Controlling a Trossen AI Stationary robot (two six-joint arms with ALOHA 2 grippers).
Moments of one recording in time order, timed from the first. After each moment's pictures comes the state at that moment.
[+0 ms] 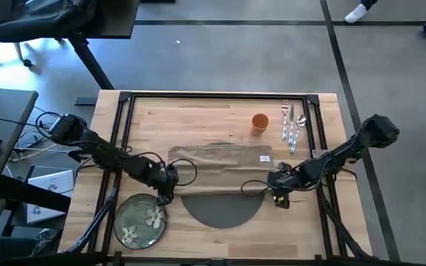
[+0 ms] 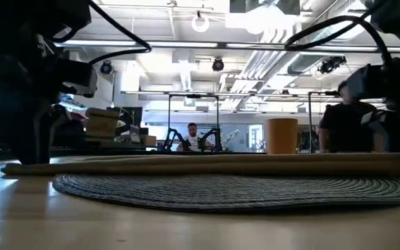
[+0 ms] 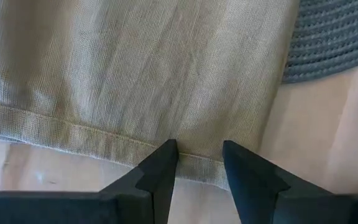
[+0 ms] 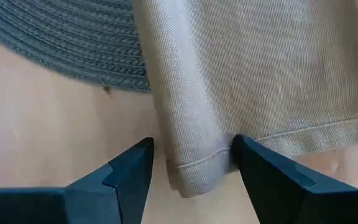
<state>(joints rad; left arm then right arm) -0.40 1.48 0.63 -0.45 -0.05 -0.67 0.49 1.35 0.51 -0.46 0.07 0.67</state>
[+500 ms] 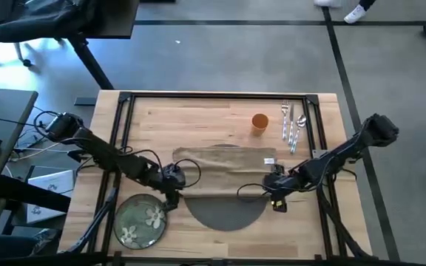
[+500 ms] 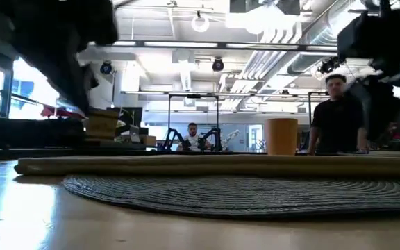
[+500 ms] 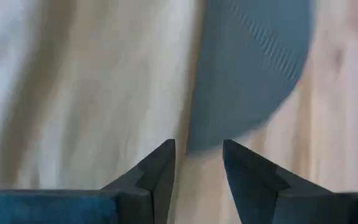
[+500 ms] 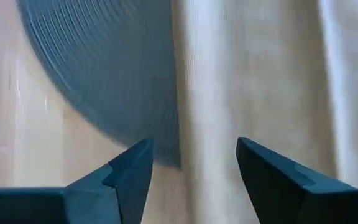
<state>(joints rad) -0.42 1.42 0.77 -0.22 -0.21 -0.53 0.50 1.34 0.67 -0.44 0.18 0.46</state>
